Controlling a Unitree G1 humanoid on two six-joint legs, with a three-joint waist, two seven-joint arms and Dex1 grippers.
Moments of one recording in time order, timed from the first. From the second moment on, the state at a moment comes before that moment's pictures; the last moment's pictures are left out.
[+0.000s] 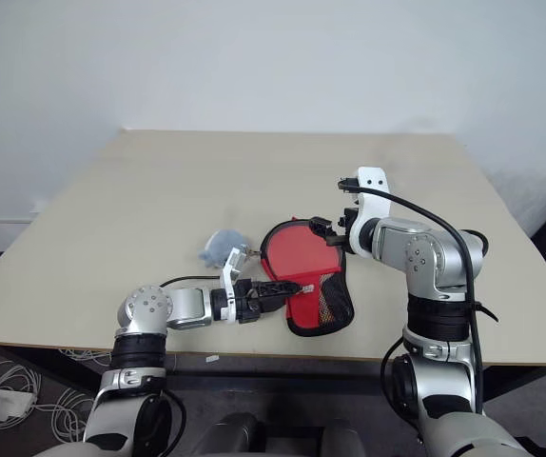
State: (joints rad) left arm -0.49 0.04 0.24 0.23 -0.82 1.43 -0.38; right arm -0.71 -0.25 -0.18 -0.15 0.43 1.38 0.20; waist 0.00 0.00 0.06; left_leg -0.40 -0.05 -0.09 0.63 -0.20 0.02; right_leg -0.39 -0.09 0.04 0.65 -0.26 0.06
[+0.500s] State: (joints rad) left arm -0.49 0.05 0.21 0.23 -0.76 1.52 -0.37; right arm -0.72 -0.23 -0.17 -0.15 0.43 1.37 0.20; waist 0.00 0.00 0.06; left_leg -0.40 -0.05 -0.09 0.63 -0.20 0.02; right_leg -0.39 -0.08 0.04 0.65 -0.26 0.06
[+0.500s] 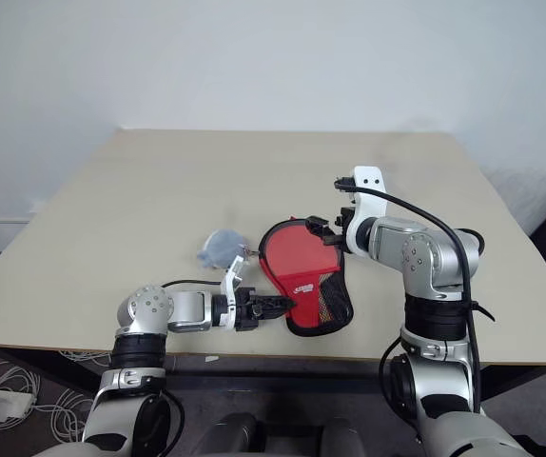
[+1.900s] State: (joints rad) left arm -0.27 0.43 -0.01 -0.01 -1.43 1.60 -0.12; right arm -0.72 -0.20 -0.16 -0.16 0.43 1.37 0.18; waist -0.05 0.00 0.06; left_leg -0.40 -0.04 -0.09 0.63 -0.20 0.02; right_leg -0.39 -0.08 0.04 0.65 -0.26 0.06
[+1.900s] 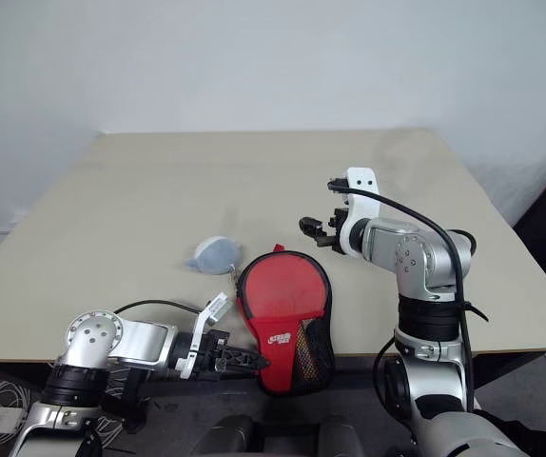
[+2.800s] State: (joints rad) left arm -0.24 0.47 -0.01 -0.11 -1.39 1.61 -0.20; right arm -0.72 -0.18 -0.14 -0.15 0.43 1.37 0.18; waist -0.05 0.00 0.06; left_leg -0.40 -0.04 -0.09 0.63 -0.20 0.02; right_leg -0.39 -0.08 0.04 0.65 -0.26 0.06
